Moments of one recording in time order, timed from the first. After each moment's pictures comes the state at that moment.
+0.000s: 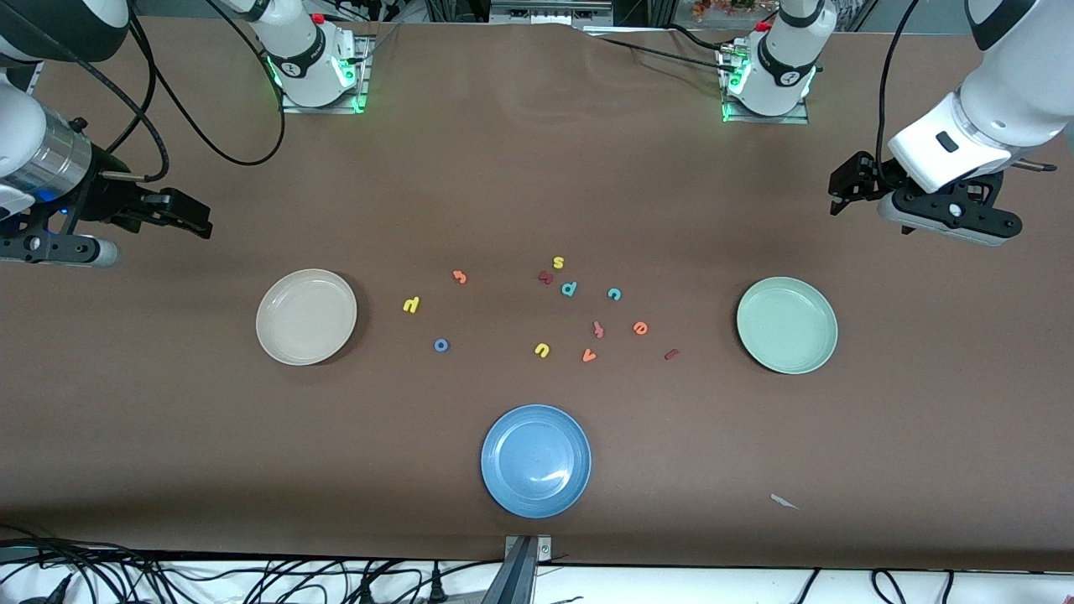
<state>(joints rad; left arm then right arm) -0.11 -0.03 -0.04 -1.73 -0.01 1.68 0.12 0.19 0.14 -0.08 -1.47 0.02 1.54 0.19</state>
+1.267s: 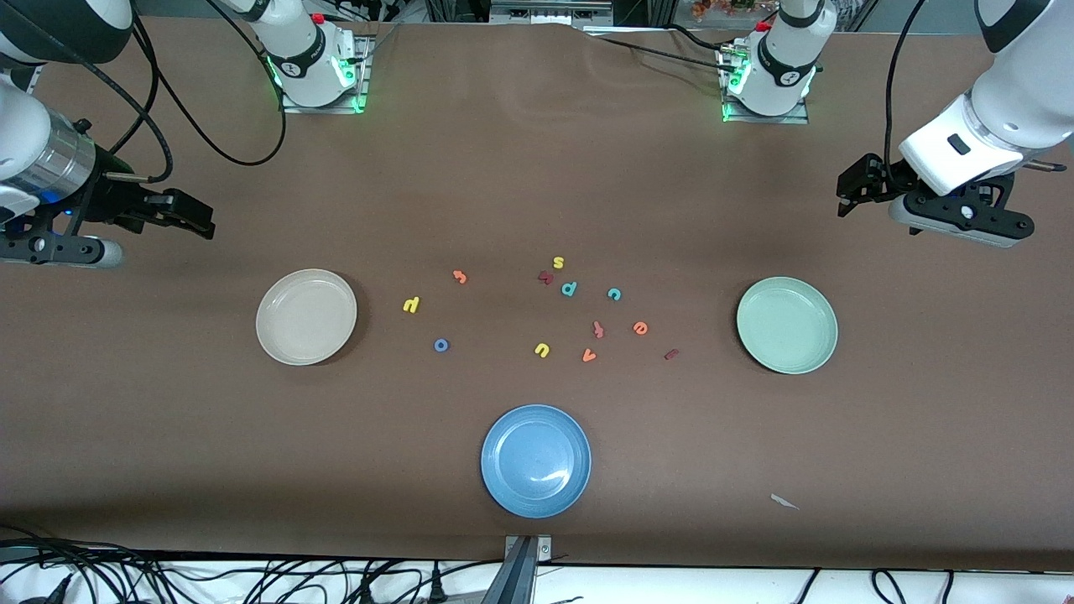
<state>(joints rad) -0.09 -0.03 -0.04 -1.73 -0.01 1.68 0.12 0.19 0.14 -0.07 -1.47 0.02 1.54 0.19</state>
